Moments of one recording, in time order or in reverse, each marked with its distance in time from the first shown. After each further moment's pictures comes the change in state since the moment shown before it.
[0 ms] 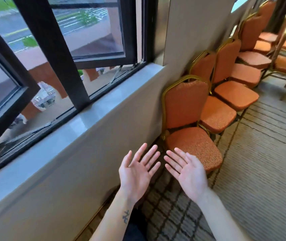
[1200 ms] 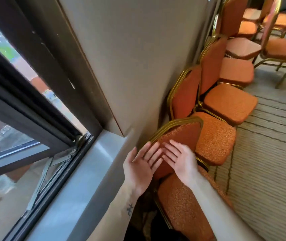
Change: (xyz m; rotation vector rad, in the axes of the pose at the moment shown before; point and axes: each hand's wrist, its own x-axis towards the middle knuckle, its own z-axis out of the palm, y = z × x) left_hand 0.475 0.086 0.227 0.134 -0.049 -0.198; right_hand 0.446 -0.267 0.054 0.049 0.143 -0.038
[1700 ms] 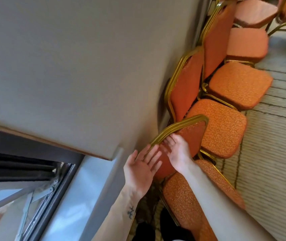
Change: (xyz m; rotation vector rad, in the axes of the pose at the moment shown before) left_hand 0.089 0.010 0.015 0.073 0.184 -0.091; right_hand 0.132 -0.014 0.001 0.019 0.098 0.073
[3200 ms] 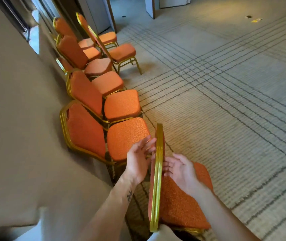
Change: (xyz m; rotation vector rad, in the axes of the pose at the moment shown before) left_hand -0.091 -0.172 0.136 0.811 -0.683 -0.278; right_hand -0.275 0.040 -0.202 0.350 0.270 -0.456
